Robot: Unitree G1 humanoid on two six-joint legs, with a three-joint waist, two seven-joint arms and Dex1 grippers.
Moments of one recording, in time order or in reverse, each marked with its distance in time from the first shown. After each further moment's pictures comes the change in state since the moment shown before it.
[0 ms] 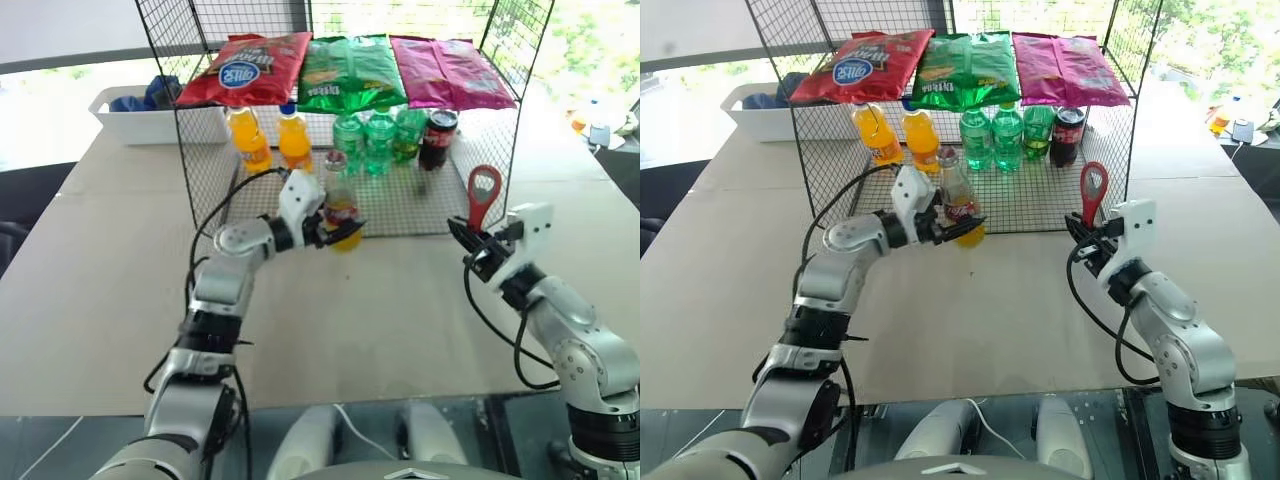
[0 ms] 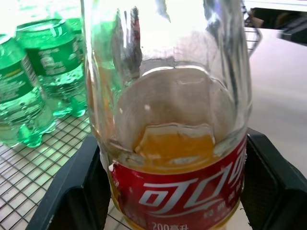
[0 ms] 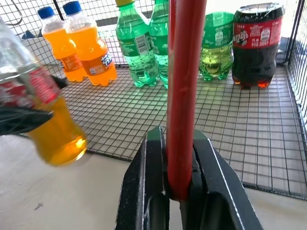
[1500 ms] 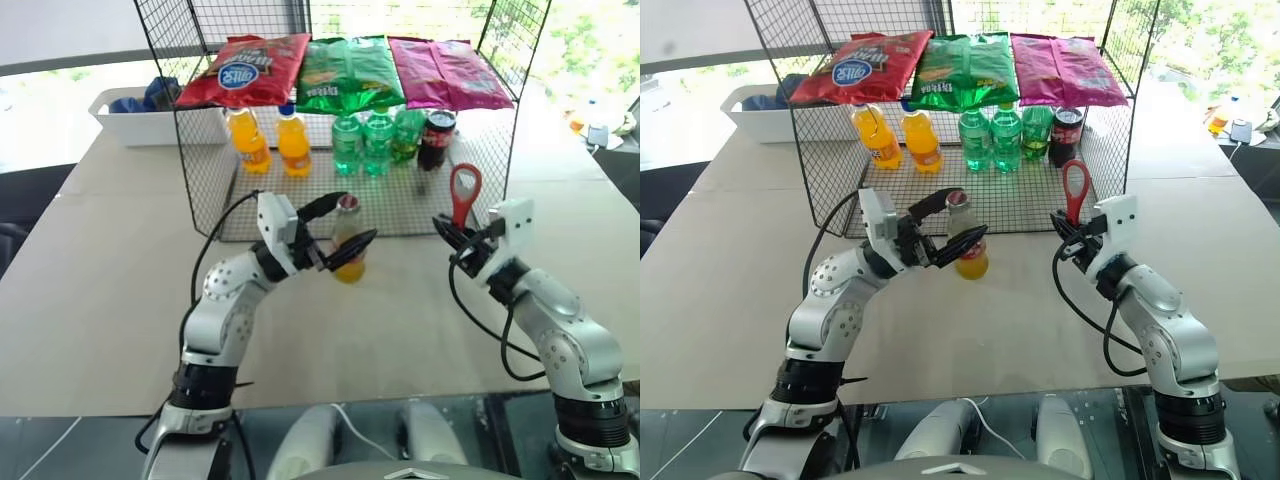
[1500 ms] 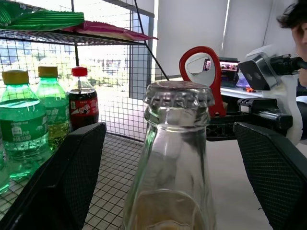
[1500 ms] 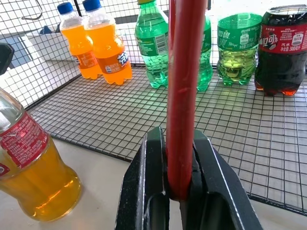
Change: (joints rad) left arm 0.214 -0.052 0.028 -0.230 -0.272 -0.103 0.038; right arm -0.042 0.032 0.043 0.045 -0.055 -0.003 0.063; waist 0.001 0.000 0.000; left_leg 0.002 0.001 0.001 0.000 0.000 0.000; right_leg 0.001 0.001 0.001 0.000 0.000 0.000
